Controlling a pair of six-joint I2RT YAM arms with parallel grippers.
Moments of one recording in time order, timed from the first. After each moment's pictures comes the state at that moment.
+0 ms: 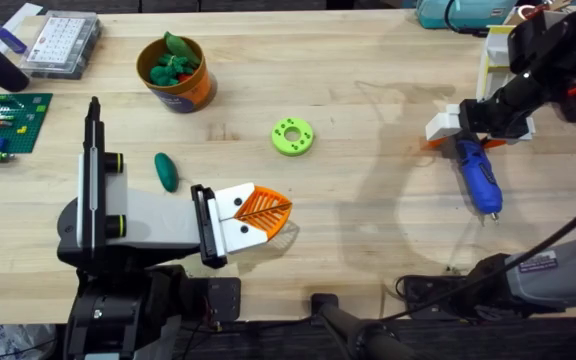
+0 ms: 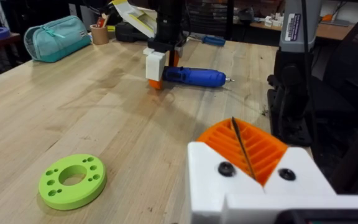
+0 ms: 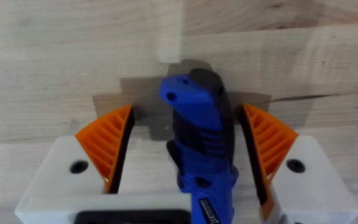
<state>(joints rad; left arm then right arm) 0.04 0.00 0.03 -0.20 1.33 0.10 -0.22 1.71 1.09 -0.89 0.00 -0.10</state>
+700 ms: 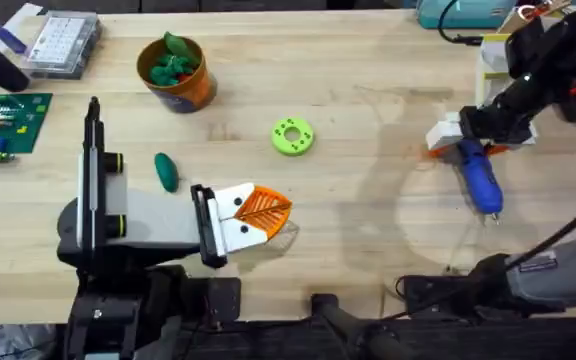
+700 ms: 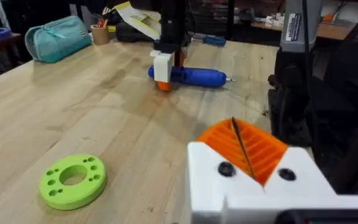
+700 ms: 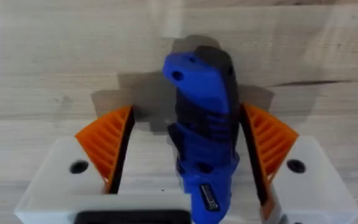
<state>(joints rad) 0.04 0.00 0.03 -0.20 1.34 0.10 -0.22 1.71 1.09 -0.97 0.00 -0.15</state>
